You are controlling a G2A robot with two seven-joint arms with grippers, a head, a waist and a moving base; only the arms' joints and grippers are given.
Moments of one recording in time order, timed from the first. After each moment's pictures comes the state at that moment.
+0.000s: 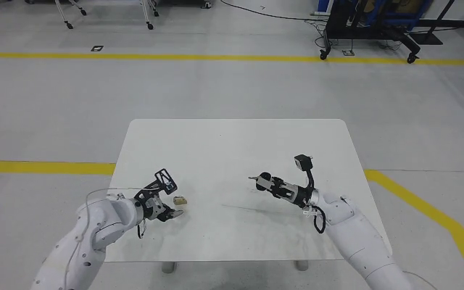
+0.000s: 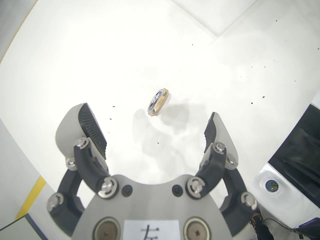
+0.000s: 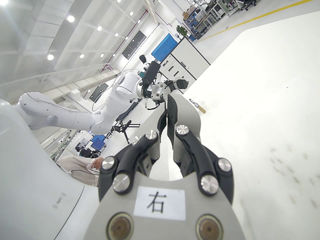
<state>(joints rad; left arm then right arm) 1.49 -0.91 -1.33 -1.79 1.13 -0.62 -0.73 -1.26 -1.17 1.13 -1.16 0.15 -1.00 0.70</state>
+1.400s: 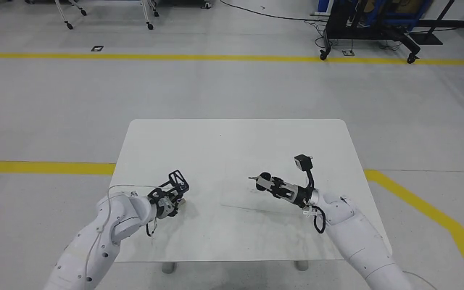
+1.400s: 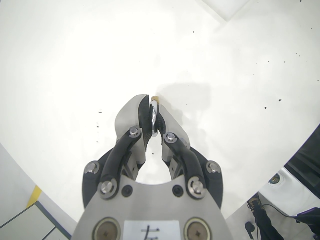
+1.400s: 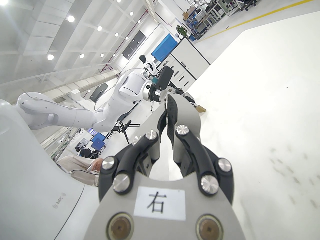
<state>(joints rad) 1.39 -0.93 -1.19 -1.72 1.15 -0.55 -0.82 -1.26 -1.17 1.13 -1.16 0.15 -1.00 0.70</state>
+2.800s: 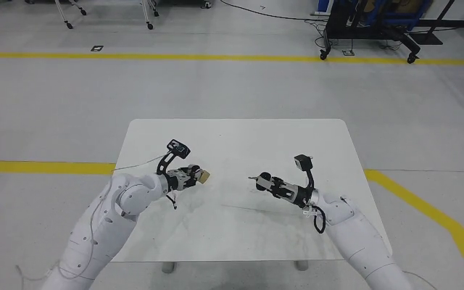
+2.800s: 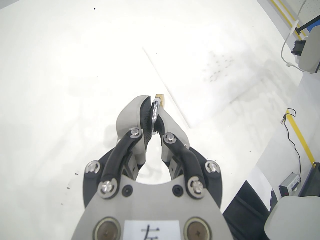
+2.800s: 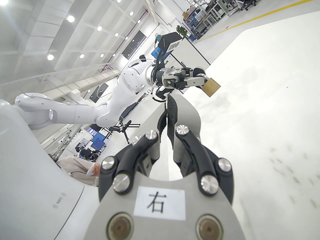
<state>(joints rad) 1.16 -1.01 -1.08 -1.51 0.63 -0.34 -0.71 -1.26 -1.17 1.13 -1.16 0.15 -1.00 0.70</state>
